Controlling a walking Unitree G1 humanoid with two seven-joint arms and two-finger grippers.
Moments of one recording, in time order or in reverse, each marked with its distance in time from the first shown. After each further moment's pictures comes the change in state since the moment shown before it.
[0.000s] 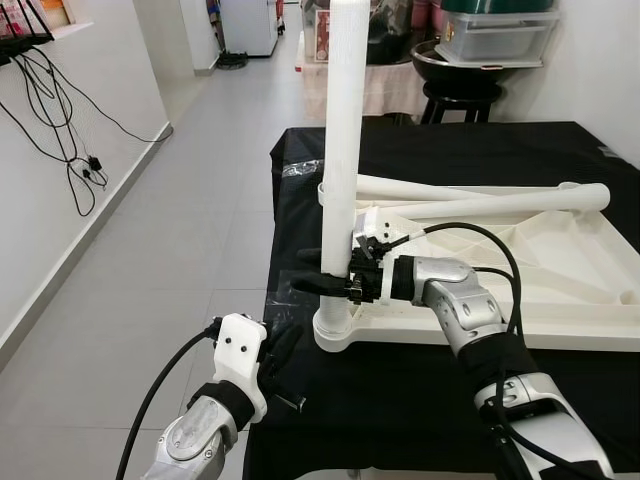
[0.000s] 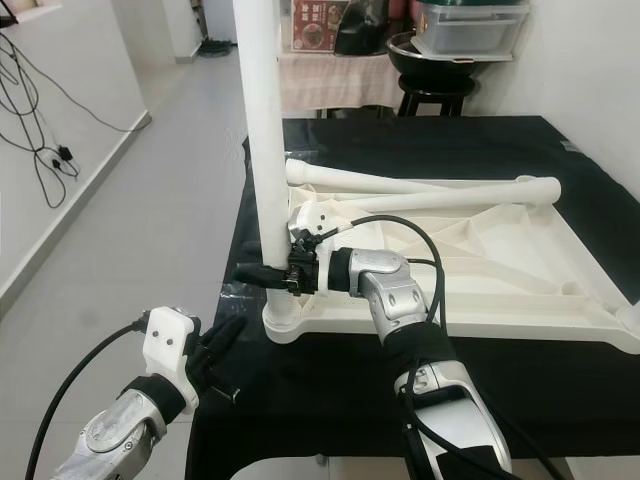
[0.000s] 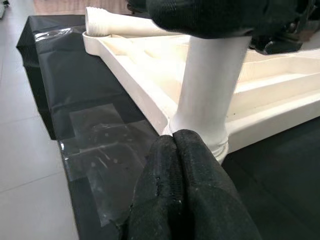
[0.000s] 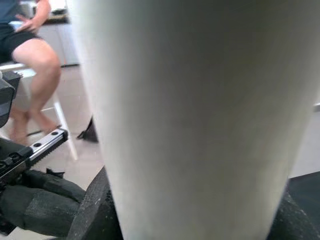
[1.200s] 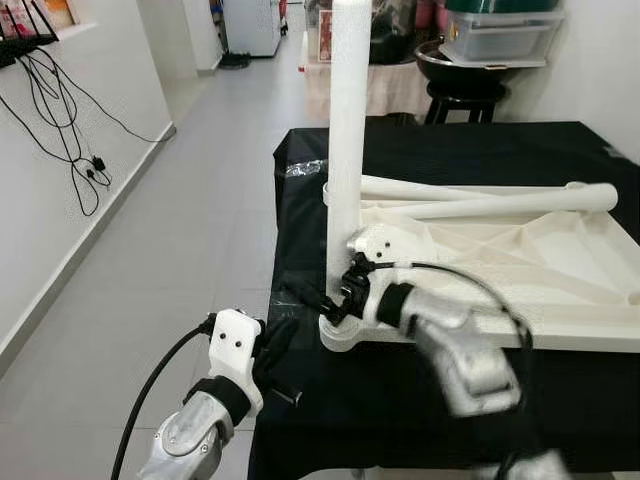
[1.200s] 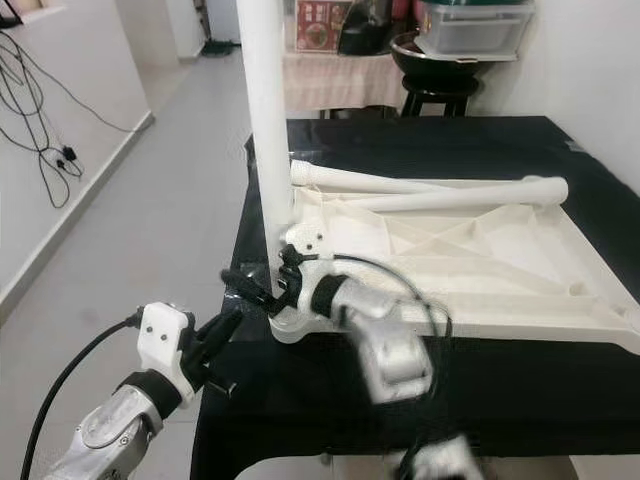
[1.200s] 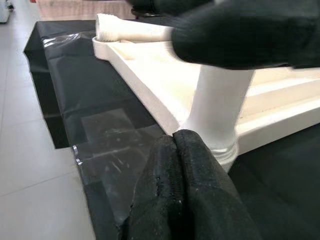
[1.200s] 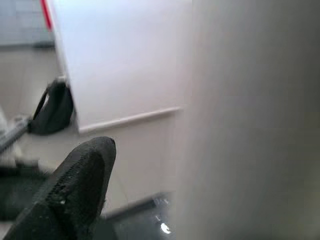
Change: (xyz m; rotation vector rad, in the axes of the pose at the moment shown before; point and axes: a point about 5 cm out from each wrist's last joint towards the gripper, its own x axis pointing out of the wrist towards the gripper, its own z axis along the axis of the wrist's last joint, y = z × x) left arm -0.001 0.006 0.003 0.005 -0.009 0.004; right arm -0.002 0.025 0.006 -0.075 0.076 -0.188
